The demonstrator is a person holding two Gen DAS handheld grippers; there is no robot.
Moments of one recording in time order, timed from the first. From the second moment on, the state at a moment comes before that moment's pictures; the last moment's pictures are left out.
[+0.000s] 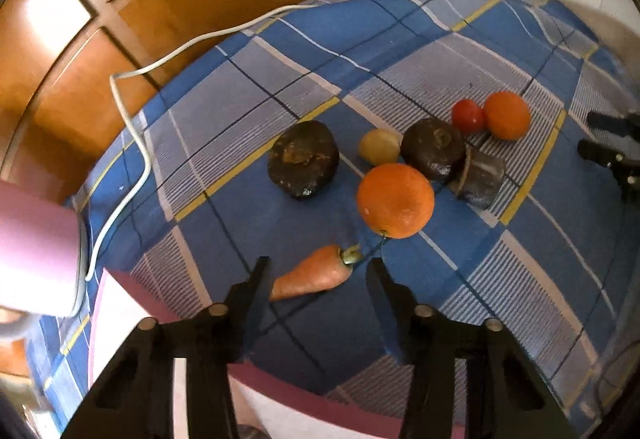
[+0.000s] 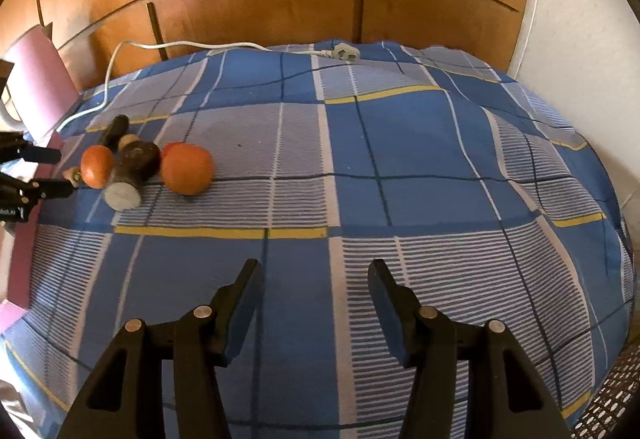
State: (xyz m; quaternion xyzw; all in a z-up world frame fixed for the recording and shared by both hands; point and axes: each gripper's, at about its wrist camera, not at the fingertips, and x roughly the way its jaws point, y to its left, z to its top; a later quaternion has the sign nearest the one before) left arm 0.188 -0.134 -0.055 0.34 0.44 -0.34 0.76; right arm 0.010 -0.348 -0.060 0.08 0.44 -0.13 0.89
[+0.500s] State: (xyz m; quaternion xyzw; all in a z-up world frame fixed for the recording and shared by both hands) left arm 0.184 -0.132 -0.058 0.33 0.43 -0.34 0.77; right arm 0.010 -0.349 -0.064 0.08 0.43 -0.13 0.89
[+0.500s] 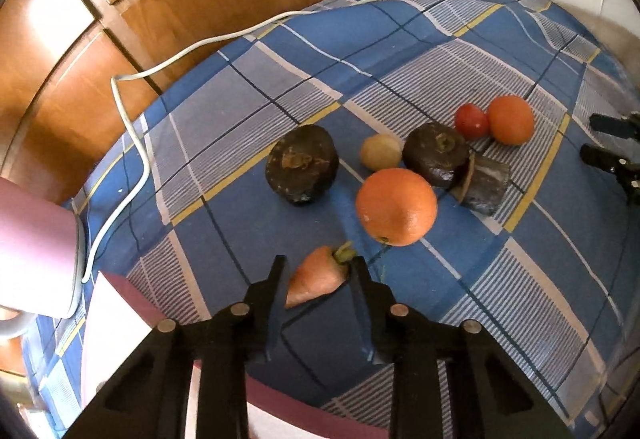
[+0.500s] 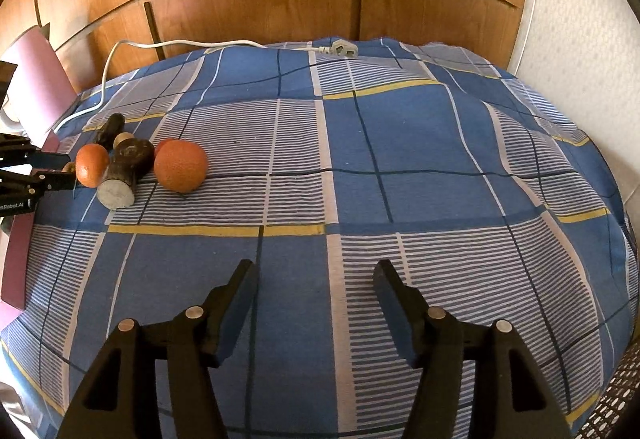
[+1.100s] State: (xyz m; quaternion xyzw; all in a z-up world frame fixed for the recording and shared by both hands) left arm 0.180 -0.003 0.013 -0.06 0.44 -0.27 0.86; right arm 0.012 -0.348 -0.066 0.07 0.43 -0.13 0.89
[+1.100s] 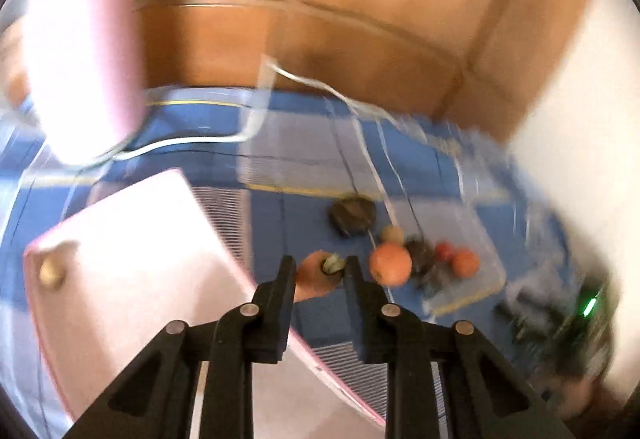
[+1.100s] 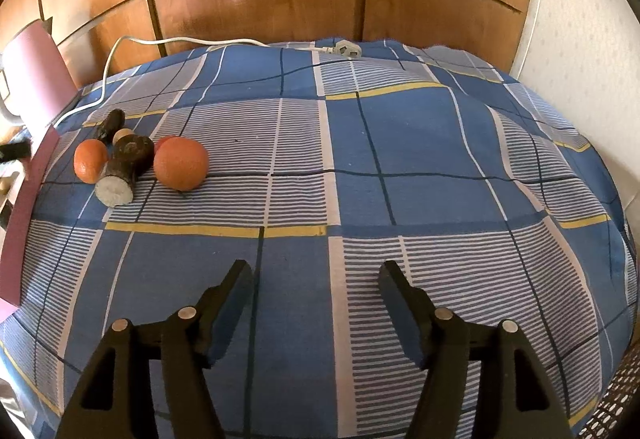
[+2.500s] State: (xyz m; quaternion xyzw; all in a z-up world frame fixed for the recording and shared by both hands) left arm 0.100 0.099 -0.010 -0.10 0.39 0.04 0.91; right arm 0.013 -0.348 -0.066 0.07 0.44 -0.14 0.88
